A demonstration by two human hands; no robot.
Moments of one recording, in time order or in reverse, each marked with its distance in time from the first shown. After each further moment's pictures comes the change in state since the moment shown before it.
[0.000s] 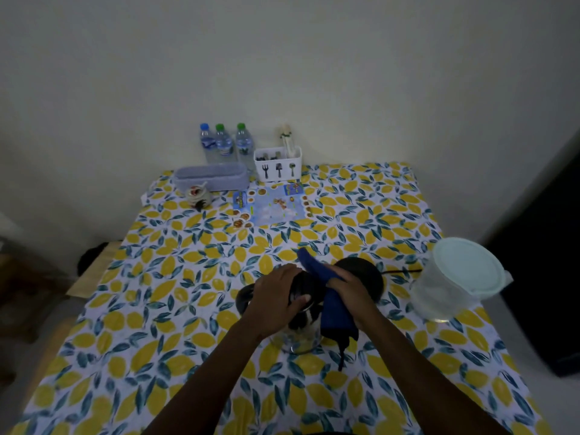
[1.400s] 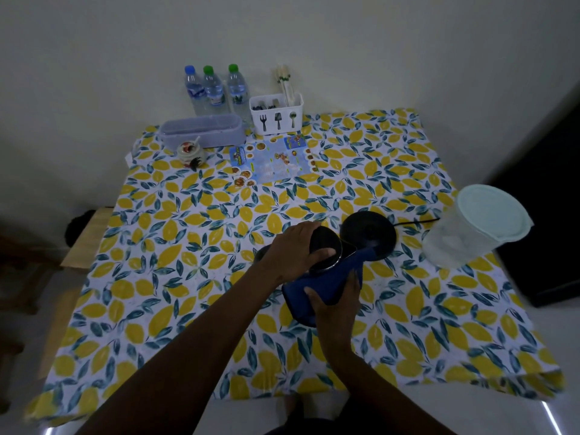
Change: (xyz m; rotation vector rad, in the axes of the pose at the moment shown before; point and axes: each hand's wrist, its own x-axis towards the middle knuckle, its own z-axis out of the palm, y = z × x) left_hand 0.020 -0.024 -0.011 -0.095 -0.215 0.034; right_hand -0.067 0.072 0.143 -0.002 0.633 0.010
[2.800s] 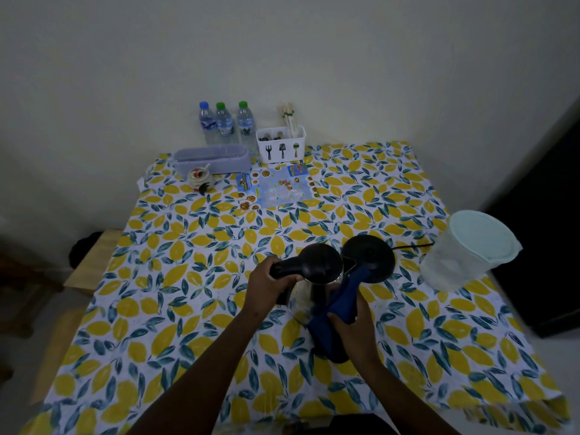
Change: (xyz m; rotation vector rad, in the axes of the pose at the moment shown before) left_hand -0.044 -0.045 0.024 -0.605 0.443 -0.245; right_hand 0.031 0.018 -0.045 -0.075 -0.236 -0.129
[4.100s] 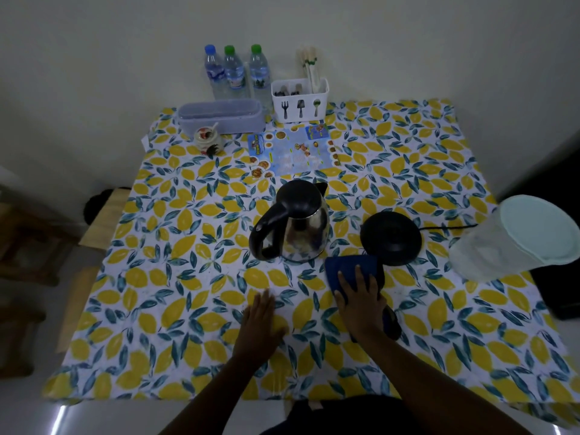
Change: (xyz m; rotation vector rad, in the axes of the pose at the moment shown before) left_hand -0.068 -0.152 0.011 0.775 -0.368 -0.122; right_hand 0.059 0.067 0.034 -1.143 -0.263 0.028
